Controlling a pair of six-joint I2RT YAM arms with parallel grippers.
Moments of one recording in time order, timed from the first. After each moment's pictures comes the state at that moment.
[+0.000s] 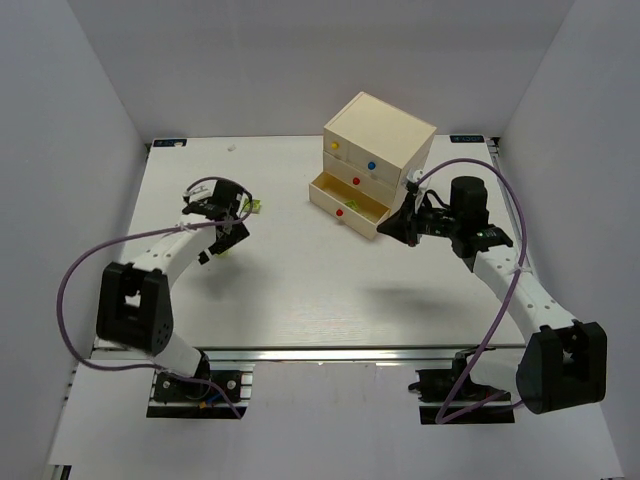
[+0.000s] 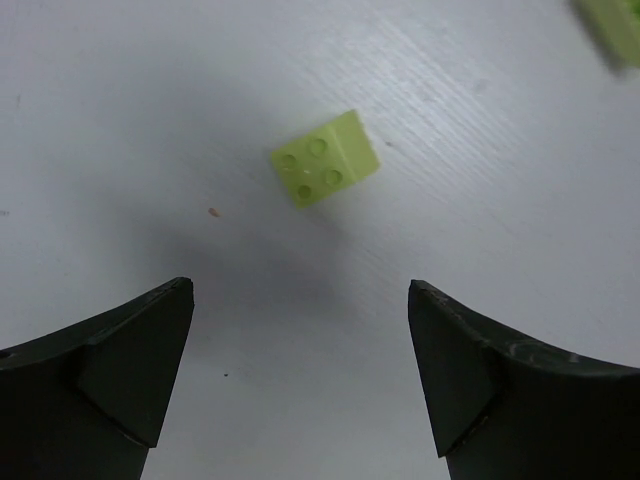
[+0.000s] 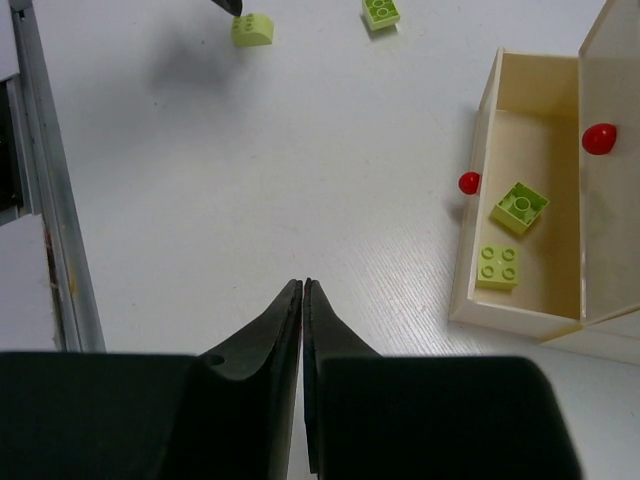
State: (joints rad) left arm -0.27 1.48 1.07 -0.70 -0.47 -0.77; right arm 0.23 1.21 0.88 -0.12 -0.94 -0.26
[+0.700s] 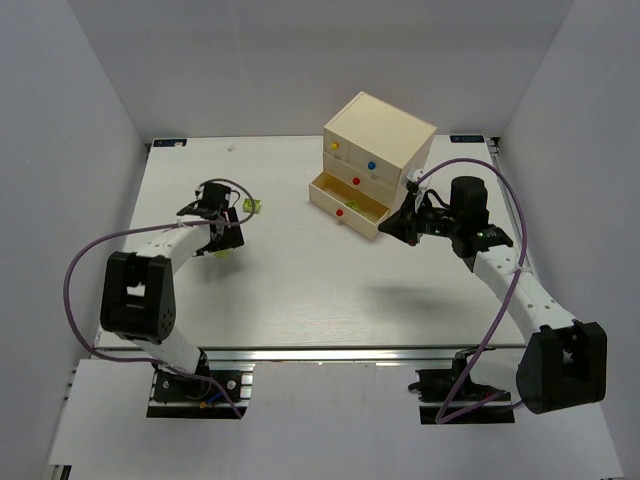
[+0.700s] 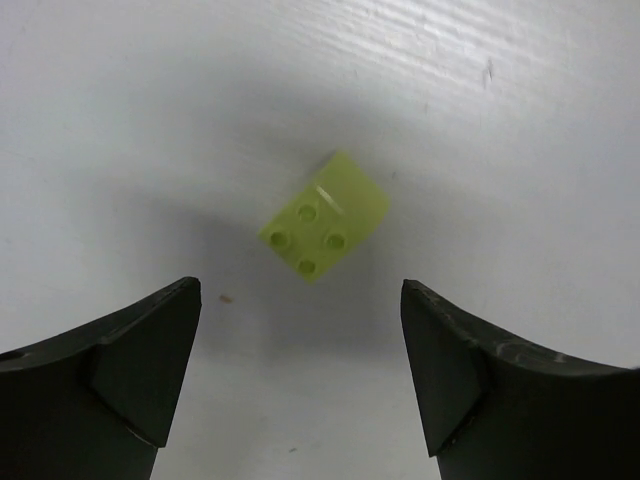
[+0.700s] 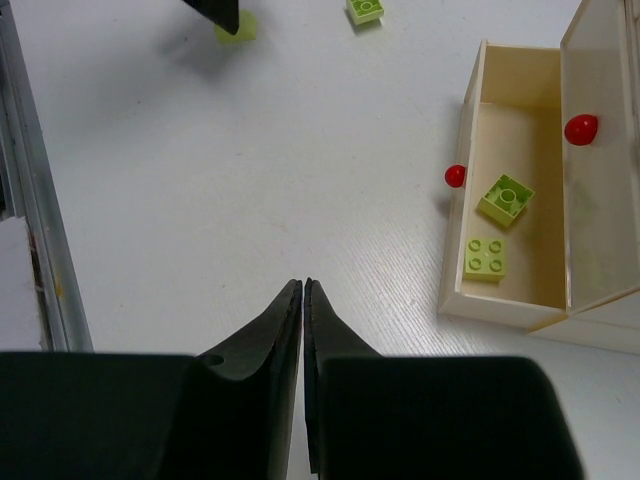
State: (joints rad) left arm -0.16 1.65 1.07 -0.53 -0.33 -0.43; right arm 0.23 1.21 0.88 -0.13 -0.90 -0.26
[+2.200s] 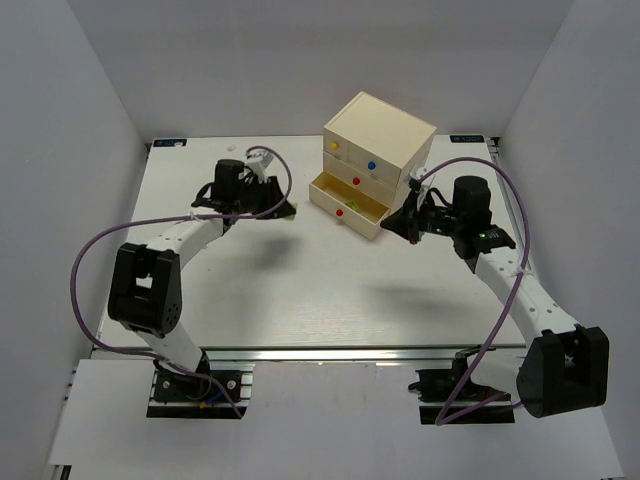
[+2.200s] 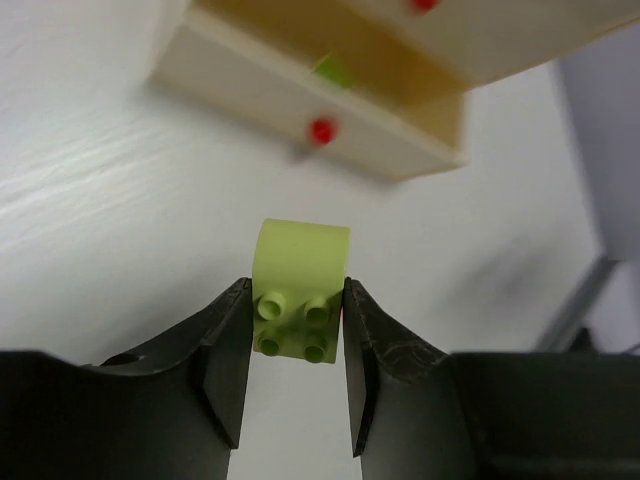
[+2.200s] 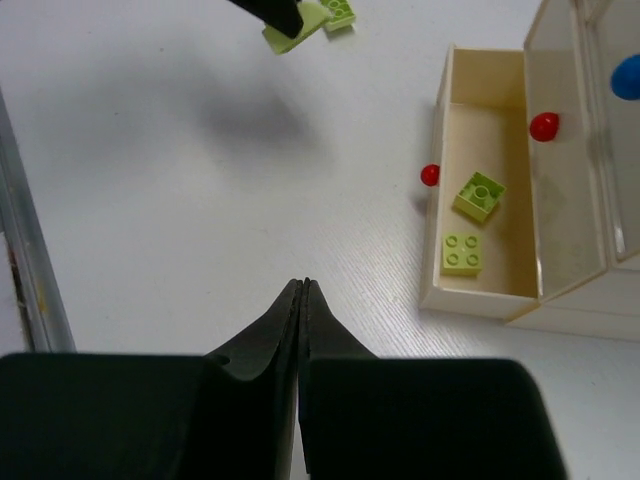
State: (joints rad) left arm -0.25 1.66 1.11 -0.11 0.51 -0.28; right arm 0.22 1.19 0.88 -0.12 -0.87 -0.25
